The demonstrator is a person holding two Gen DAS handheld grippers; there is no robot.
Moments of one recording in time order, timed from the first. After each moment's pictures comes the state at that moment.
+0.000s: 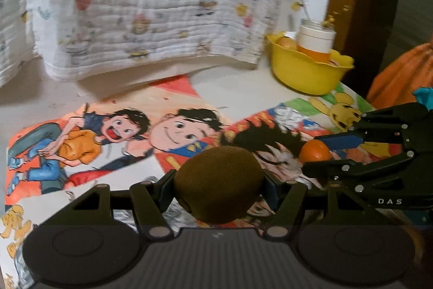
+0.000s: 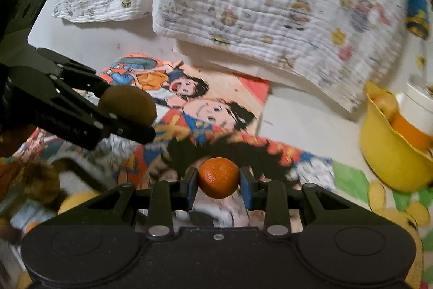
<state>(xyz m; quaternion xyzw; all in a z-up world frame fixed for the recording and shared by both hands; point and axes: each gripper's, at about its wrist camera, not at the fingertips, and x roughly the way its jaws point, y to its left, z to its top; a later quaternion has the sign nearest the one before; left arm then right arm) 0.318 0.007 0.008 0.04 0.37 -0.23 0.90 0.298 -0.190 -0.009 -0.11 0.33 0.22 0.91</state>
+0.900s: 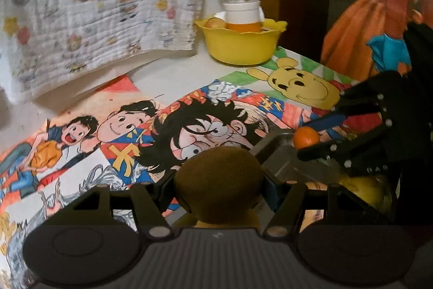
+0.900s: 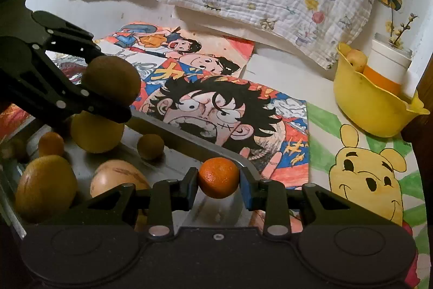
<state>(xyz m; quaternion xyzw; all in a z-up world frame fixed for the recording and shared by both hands) 0.249 -0.042 0.011 0.14 0.35 -0.30 0.87 0.229 -0.241 -0.022 -0.13 0.36 0.21 0.90</state>
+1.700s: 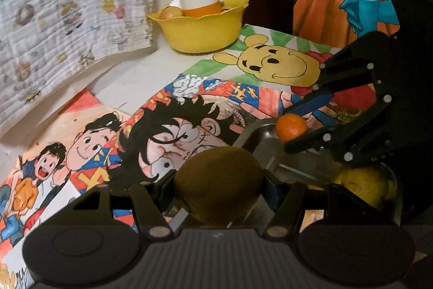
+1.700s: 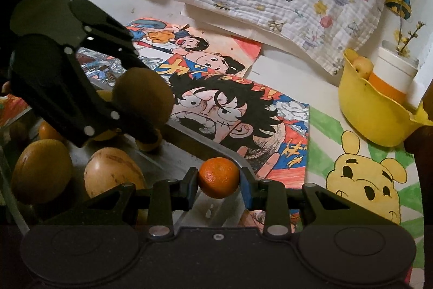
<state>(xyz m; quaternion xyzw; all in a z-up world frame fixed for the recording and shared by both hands) 0.267 -0.087 -0.004 0.21 0.36 -0.36 0.83 0.228 -0.248 -0.023 -0.16 0.36 0.24 0.89</state>
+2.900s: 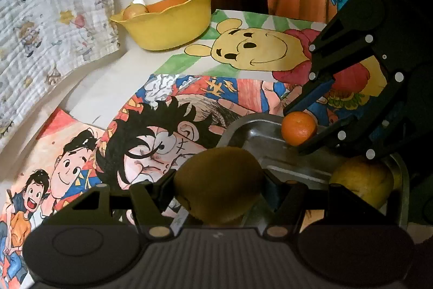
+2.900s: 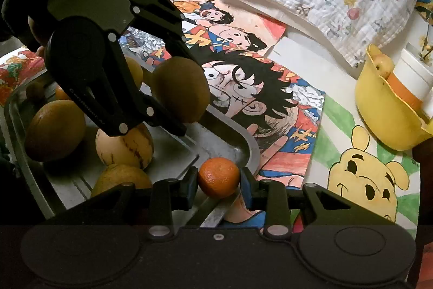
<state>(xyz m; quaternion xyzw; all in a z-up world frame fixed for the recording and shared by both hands) 0.276 -0.120 -0.014 0.28 0.37 -0.39 0.80 0.229 -0.248 -0.019 -0.21 0.41 0.28 0.84</state>
